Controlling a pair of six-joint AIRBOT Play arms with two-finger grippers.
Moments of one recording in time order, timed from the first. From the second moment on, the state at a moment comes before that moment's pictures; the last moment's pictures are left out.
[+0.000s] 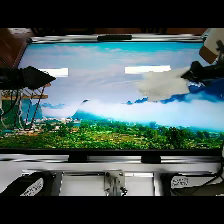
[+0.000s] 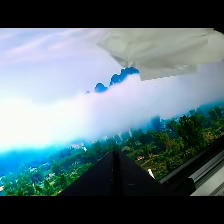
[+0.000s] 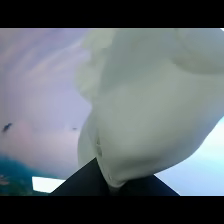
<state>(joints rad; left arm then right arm) 0.01 -1.00 1.42 0.80 -1.32 -1.33 -0.42 -1.60 1.71 -0.95 1.39 1.41</state>
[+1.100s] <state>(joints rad) 0.01 -1.01 1.42 0.82 -1.42 -1.27 -0.66 -1.22 0.92 -1.61 1.57 1.77</state>
